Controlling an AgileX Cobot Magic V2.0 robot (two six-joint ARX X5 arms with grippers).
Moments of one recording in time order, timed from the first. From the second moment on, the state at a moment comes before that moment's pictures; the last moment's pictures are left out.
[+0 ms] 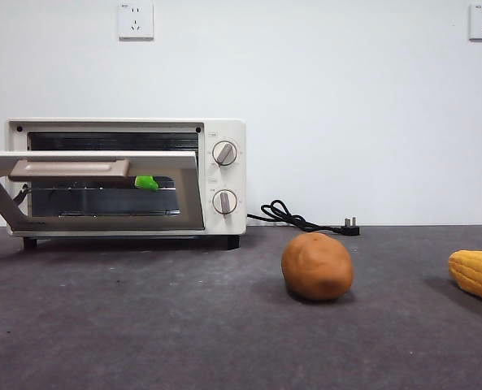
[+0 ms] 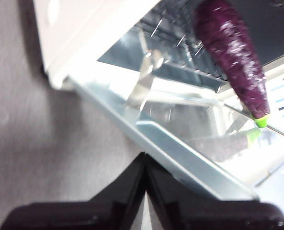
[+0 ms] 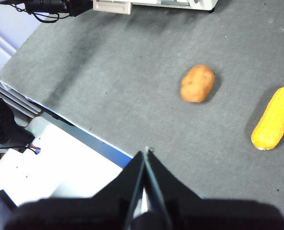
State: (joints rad) left arm 0.42 1.92 1.22 -0.25 1.01 0.03; right arm 0.72 0.58 1.32 -1.35 -0.09 0.30
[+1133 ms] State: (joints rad) left arm 0.35 1.92 1.39 -0.28 0.88 0.03; right arm 0.72 0.58 1.32 -1.35 -0.09 0.30
